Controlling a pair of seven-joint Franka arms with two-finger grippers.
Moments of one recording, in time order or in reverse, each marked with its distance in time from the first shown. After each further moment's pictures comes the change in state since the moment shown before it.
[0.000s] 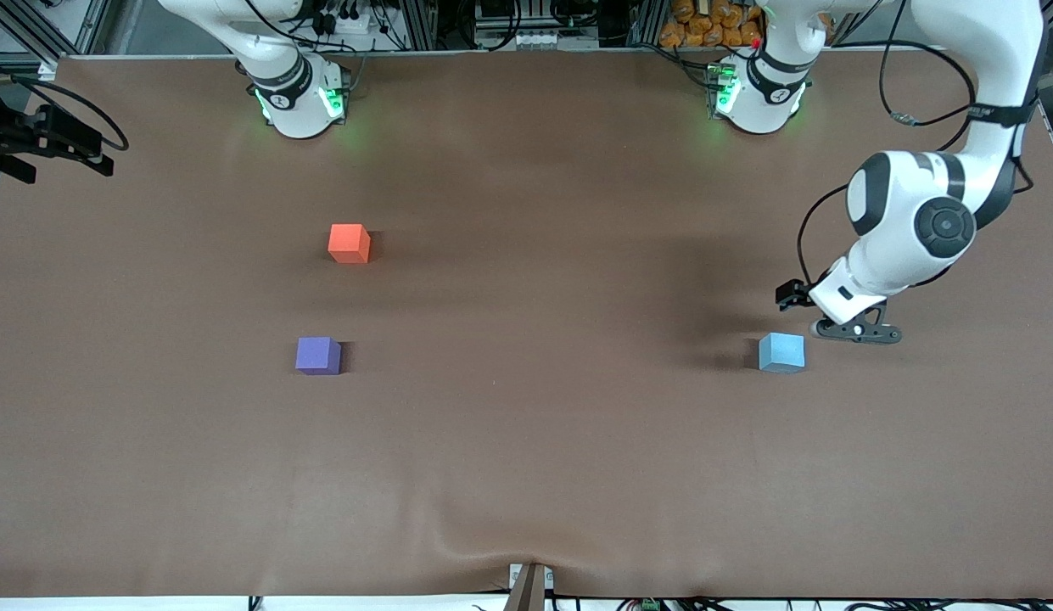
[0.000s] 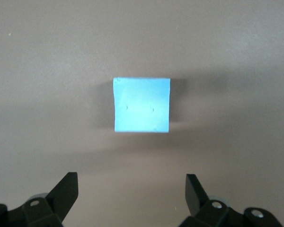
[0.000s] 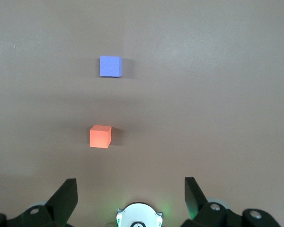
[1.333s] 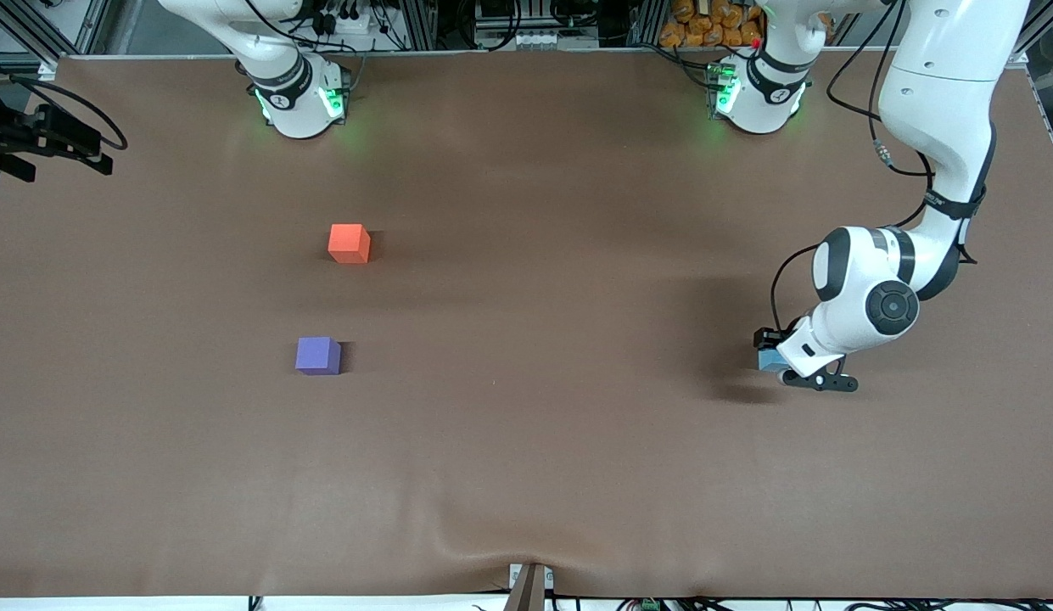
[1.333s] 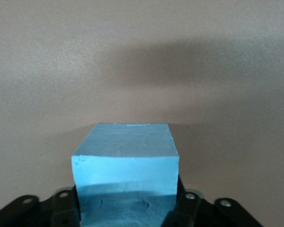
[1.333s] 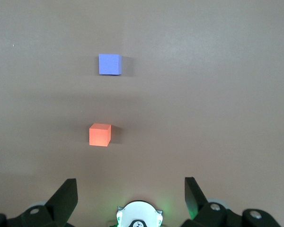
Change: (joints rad) left arm -0.010 0.305 -0.002 0.212 0.000 0.029 -0.017; right arm 0.000 0.000 -0.004 0.000 0.000 -0.008 0.000
